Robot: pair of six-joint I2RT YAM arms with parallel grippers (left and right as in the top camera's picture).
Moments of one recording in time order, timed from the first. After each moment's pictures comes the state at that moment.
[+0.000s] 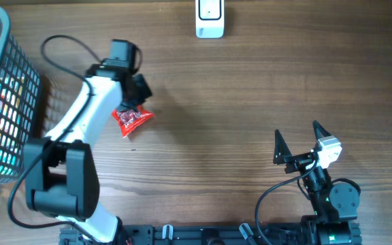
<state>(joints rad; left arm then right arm) -0.17 1.79 1.26 -0.77 -0.01 -0.59 0.05 0.01 0.01 0.01 -0.19 0.08</state>
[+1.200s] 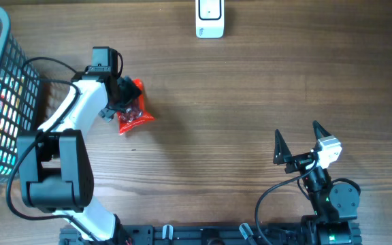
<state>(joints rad) -0.02 1.83 1.18 -0.64 0.02 -0.70 0.05 0.01 0.01 0.01 -0.19 0.08</state>
